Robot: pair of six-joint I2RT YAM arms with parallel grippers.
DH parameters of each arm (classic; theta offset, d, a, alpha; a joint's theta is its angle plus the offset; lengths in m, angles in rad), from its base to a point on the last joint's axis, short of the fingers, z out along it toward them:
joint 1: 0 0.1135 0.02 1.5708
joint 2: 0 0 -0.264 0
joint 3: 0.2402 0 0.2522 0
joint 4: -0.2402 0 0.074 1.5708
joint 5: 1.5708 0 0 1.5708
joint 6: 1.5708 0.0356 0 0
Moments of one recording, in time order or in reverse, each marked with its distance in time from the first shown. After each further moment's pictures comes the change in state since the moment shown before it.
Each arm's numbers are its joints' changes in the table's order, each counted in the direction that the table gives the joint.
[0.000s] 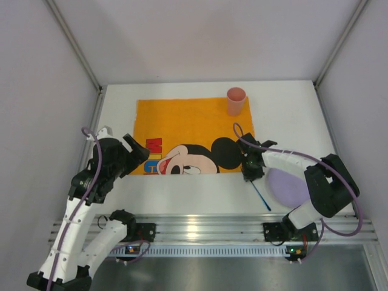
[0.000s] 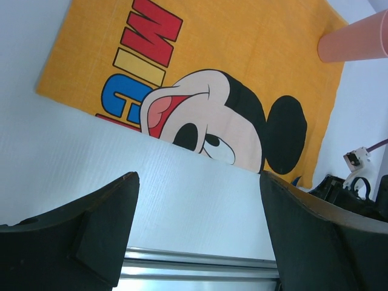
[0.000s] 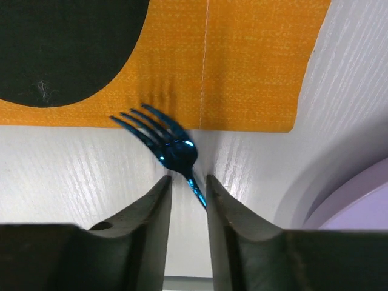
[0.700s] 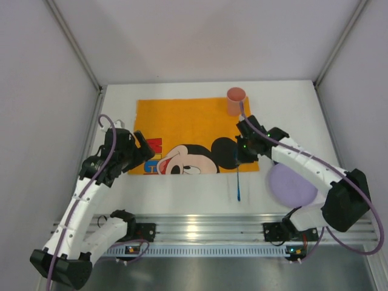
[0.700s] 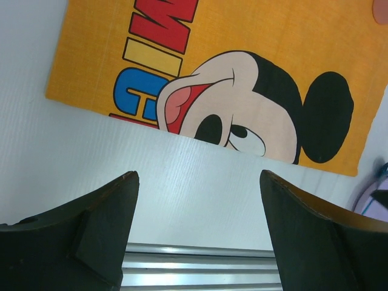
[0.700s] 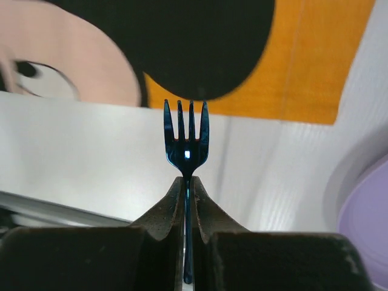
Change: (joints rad) left arm 0.000 -0.162 0.003 0.015 0.023 0.112; right arm 0.055 0.145 0.194 -0.146 -0.066 0.110
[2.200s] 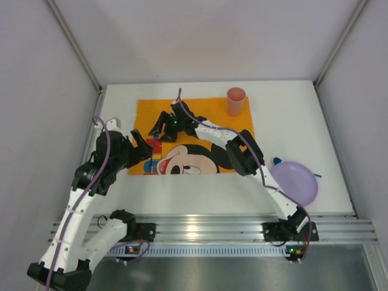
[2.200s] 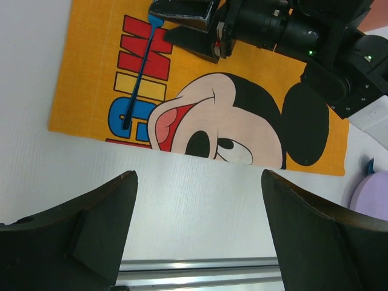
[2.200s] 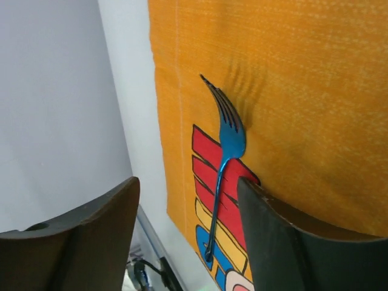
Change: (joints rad) left arm 0.000 0.091 0.014 0.049 0.011 0.090; right arm 0.154 -1.279 1.212 0.641 -0.509 0.533
